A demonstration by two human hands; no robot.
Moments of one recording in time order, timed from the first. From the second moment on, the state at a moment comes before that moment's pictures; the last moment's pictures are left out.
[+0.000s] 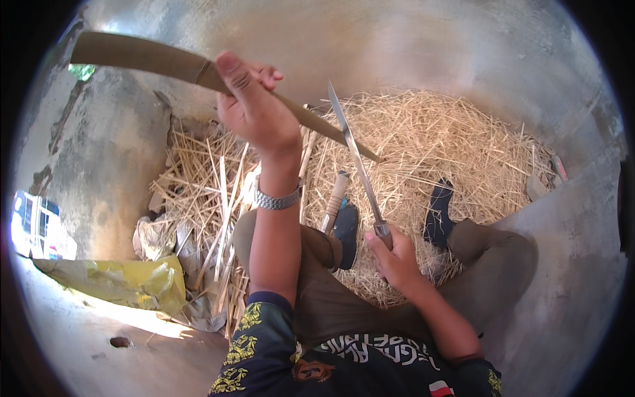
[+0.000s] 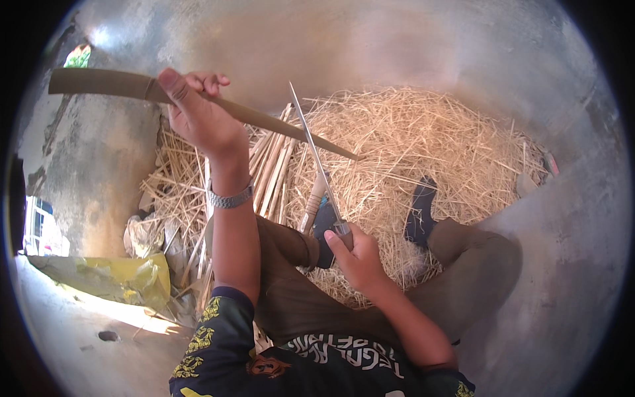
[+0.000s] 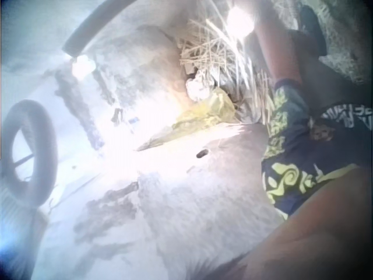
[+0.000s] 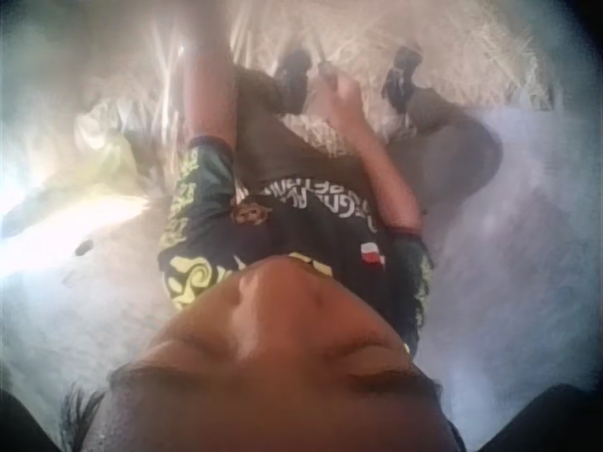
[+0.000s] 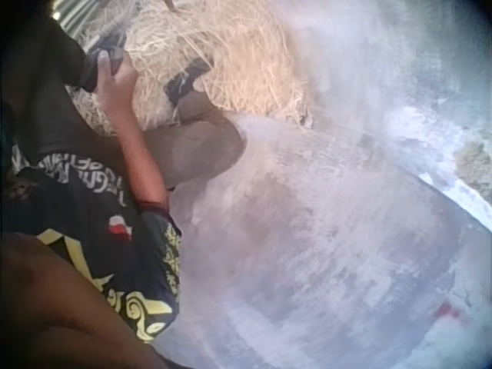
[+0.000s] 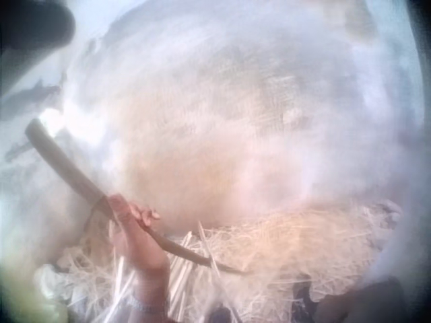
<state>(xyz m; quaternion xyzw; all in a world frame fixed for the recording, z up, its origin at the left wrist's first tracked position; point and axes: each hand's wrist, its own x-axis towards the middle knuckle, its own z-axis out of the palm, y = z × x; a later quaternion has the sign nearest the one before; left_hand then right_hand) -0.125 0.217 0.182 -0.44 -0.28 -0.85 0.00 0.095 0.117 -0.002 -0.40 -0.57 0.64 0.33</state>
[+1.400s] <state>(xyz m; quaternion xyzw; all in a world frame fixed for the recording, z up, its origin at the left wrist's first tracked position) -0.106 0.214 0.190 -0.44 -0.35 -0.83 0.05 0.118 0.136 0.023 -0.17 -0.11 0.95 0.23</state>
